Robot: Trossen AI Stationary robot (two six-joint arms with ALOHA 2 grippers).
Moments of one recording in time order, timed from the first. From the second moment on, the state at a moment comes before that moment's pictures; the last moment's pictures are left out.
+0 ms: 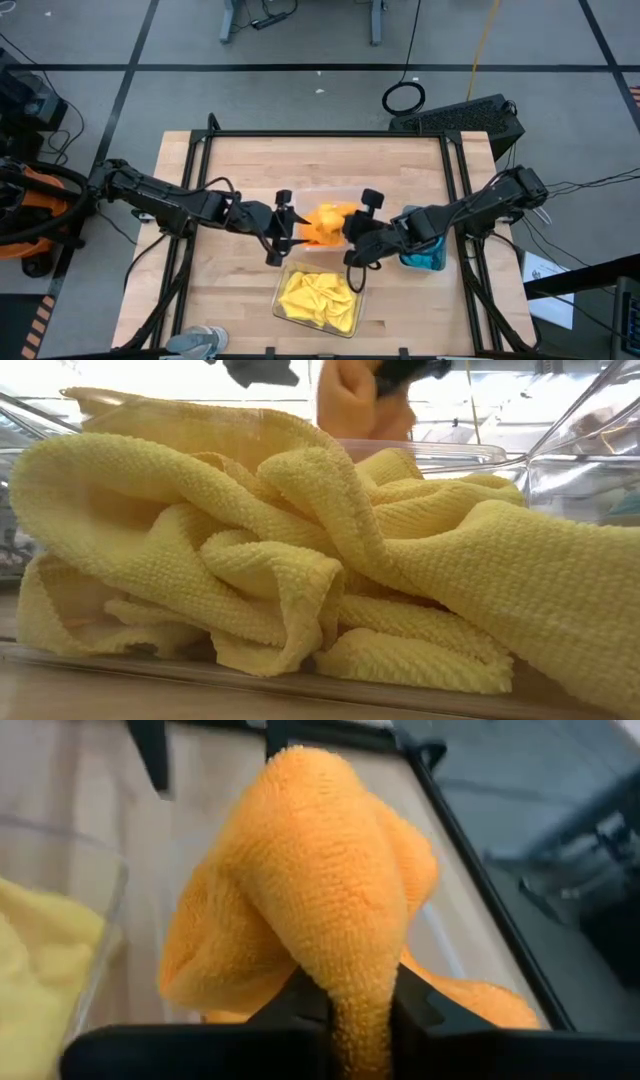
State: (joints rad) left arm -0.25 1.34 1.06 -0.26 -0.19 0.12; right arm 0.36 1.58 1.35 -0.61 0.69 0.25
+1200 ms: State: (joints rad) left arm -0.34 1.37 0.93 0.15 -0.28 0.06; right arm 0.24 1.58 1.26 -0.78 0.44 0.56
